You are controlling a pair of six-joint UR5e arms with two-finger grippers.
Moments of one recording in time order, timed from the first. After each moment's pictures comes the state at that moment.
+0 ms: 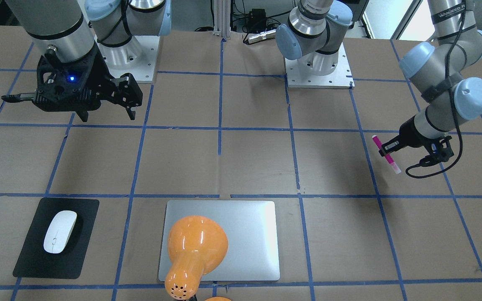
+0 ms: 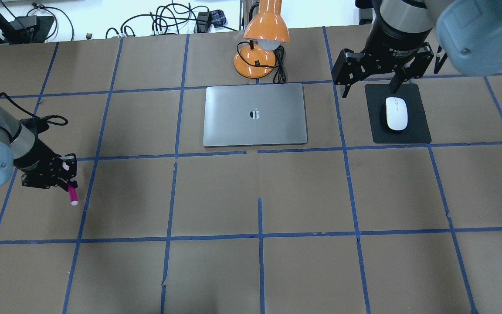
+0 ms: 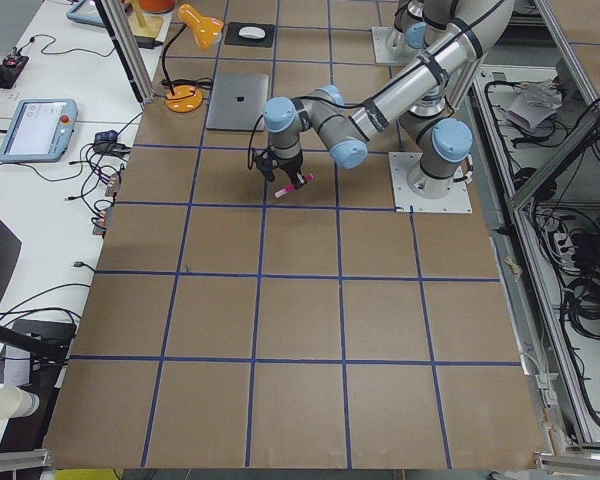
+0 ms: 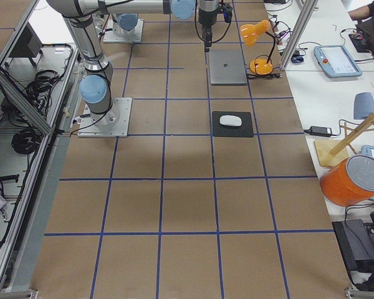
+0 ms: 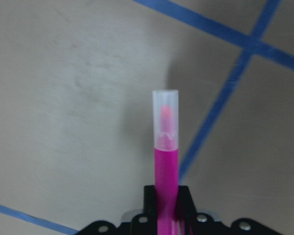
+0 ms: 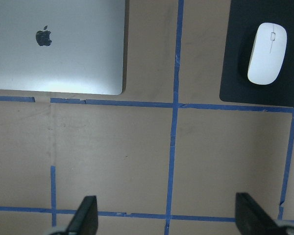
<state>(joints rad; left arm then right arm) -1.20 -1.72 -2.03 -1.11 1.57 -0.26 1.61 -1.52 1.54 -1.61 -1.55 -0.01</state>
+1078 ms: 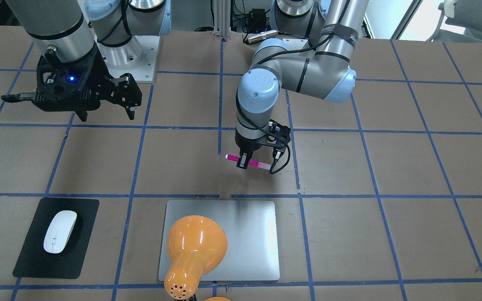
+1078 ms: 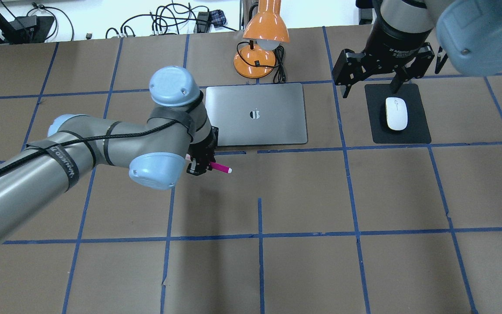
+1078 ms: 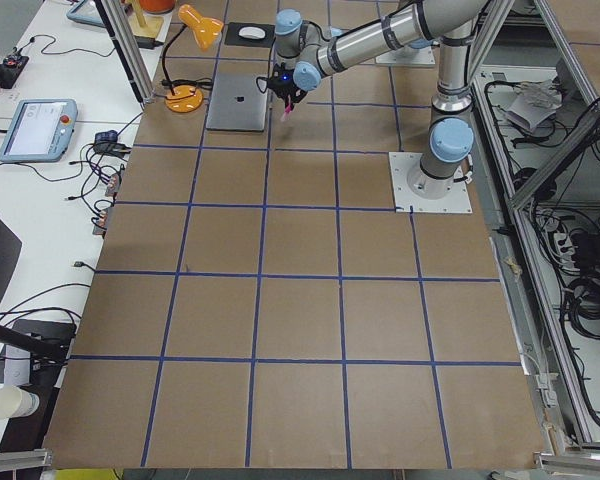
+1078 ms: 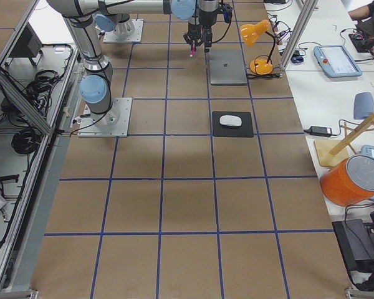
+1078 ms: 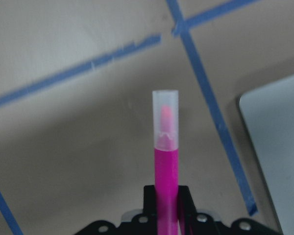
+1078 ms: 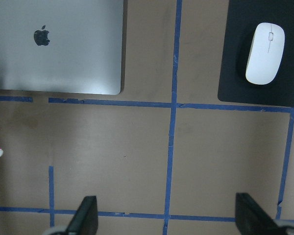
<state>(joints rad) -1.92 -1.91 -1.89 -0.93 1.57 -1.64 1.61 -1.52 1.54 -1.61 -1.56 -0.01</state>
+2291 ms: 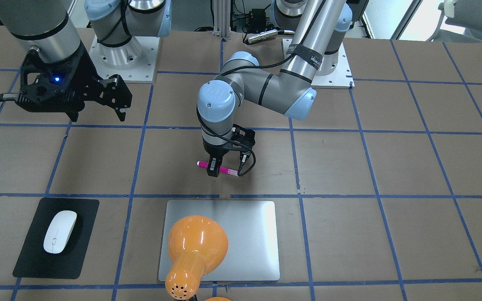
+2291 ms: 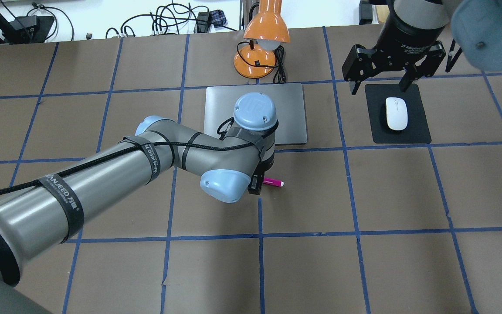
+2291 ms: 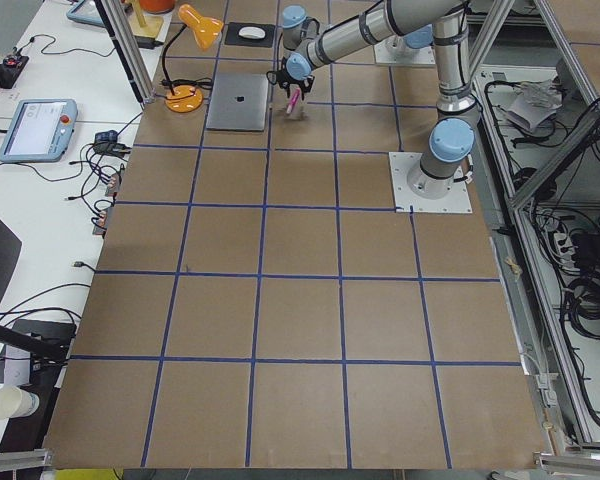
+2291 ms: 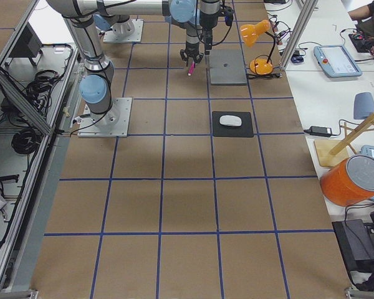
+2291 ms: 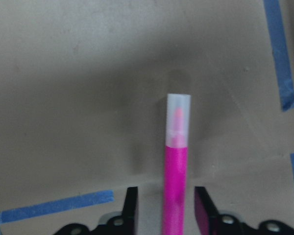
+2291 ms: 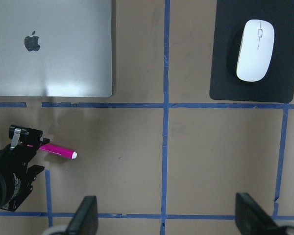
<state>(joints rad) -2.03 -2.03 -1.81 -0.90 1.56 -1.81 1.58 -1.52 1.53 -1.60 -1.55 -0.01</state>
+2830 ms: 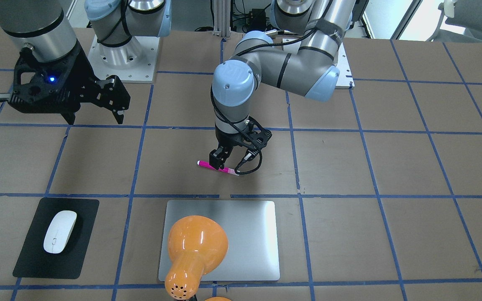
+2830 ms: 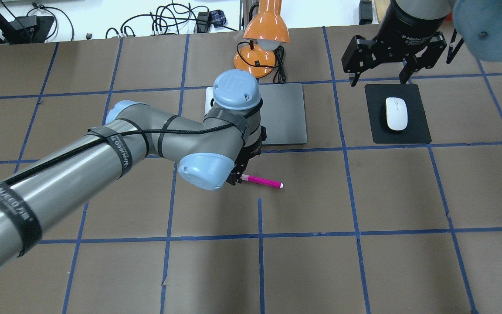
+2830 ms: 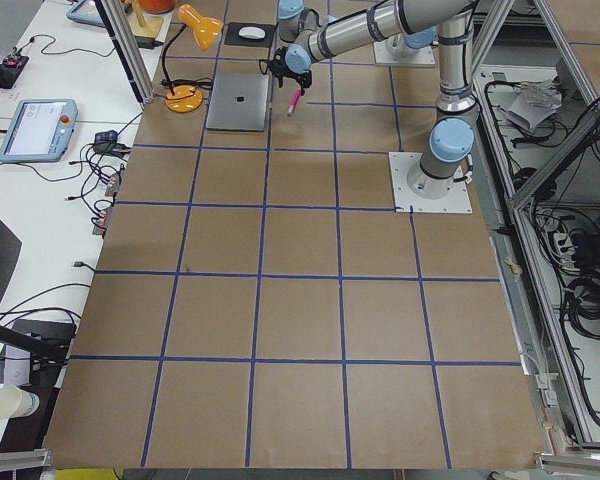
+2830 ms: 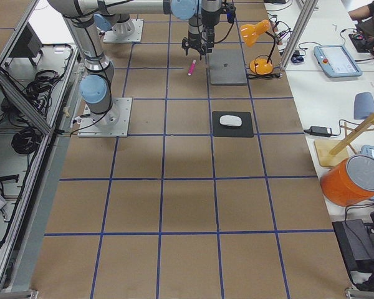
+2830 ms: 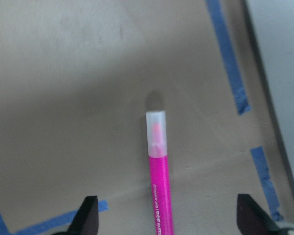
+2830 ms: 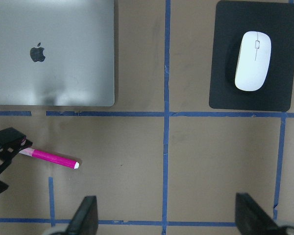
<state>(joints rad) -1.94 -1.87 -1.78 -1.10 1.57 -1.15 1.58 -1.49 1.47 -1.59 -1.54 0.00</state>
